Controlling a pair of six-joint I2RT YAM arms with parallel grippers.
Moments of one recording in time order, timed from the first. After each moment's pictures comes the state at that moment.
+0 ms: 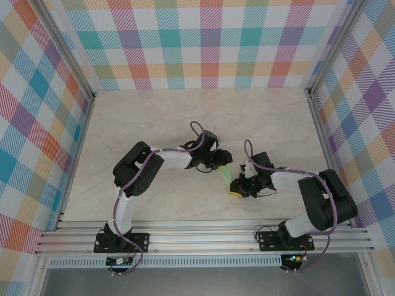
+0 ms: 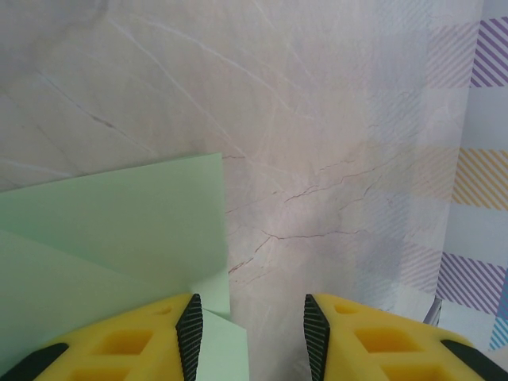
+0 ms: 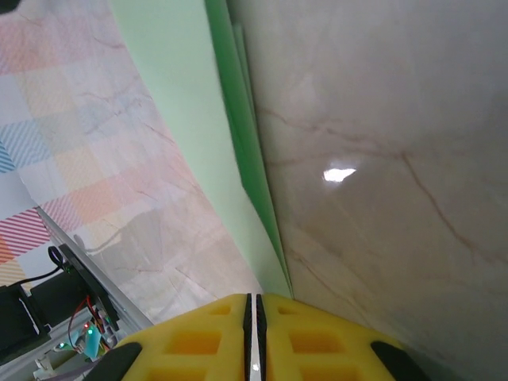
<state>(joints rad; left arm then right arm) -0.76 2.10 1.26 0.07 0.41 -0.99 0.37 1.47 0.47 -0.22 -0.73 0.66</state>
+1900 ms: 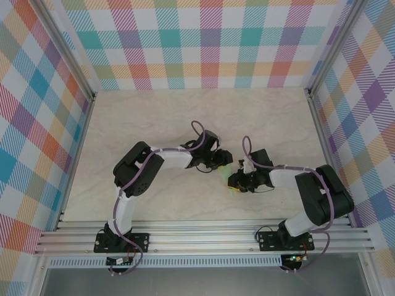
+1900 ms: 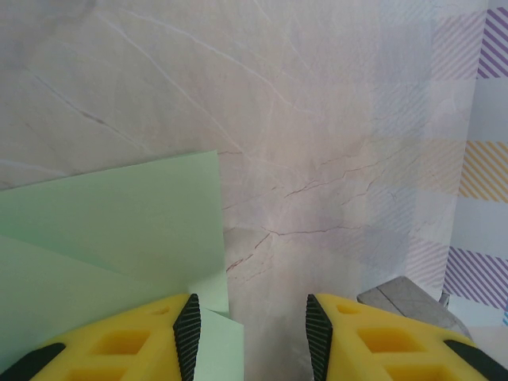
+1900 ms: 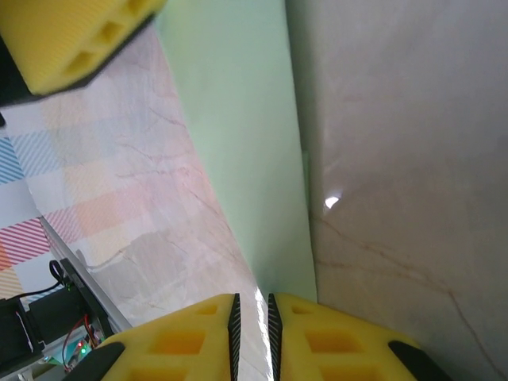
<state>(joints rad) -0.76 2.10 1.27 0.04 0.41 -0.97 0.37 1.51 0.50 -0.11 -0.71 0.65</state>
